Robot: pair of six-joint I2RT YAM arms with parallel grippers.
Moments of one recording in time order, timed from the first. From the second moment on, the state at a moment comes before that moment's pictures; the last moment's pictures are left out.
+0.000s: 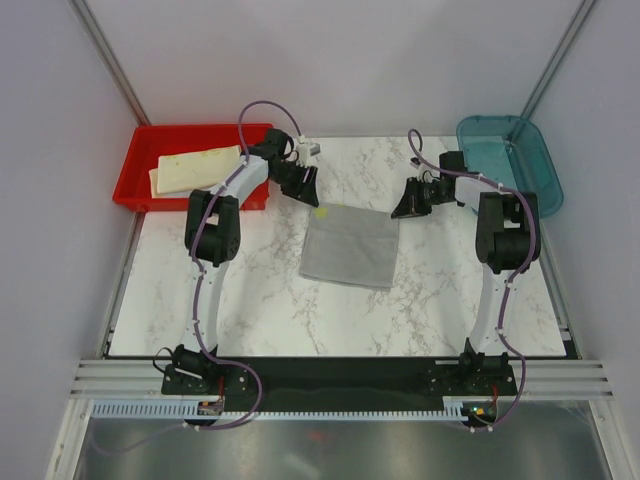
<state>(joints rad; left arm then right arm) -0.28 2.44 2.08 -0.73 0.62 0.19 0.01 2.17 1.50 -0.43 -0.78 0.02</state>
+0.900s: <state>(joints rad) -0.30 2.50 2.16 -0.77 0.68 0.20 0.01 2.19 1.50 -0.43 -0.81 0.01</state>
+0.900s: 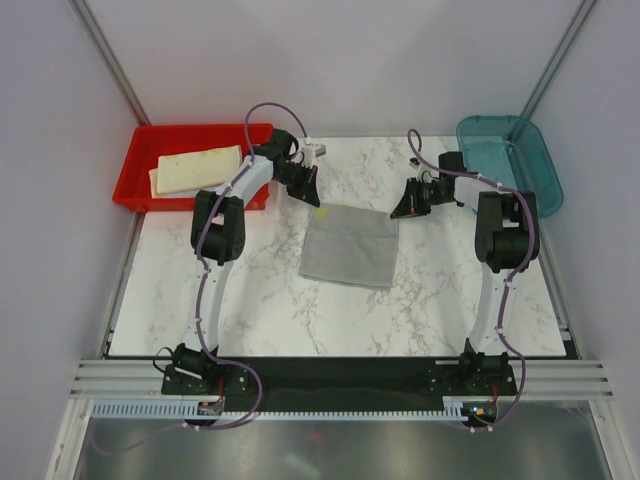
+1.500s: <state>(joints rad) -0.30 2.22 1.91 -0.72 0.68 0.20 0.04 1.82 1.23 -0.28 -0.74 0.03</state>
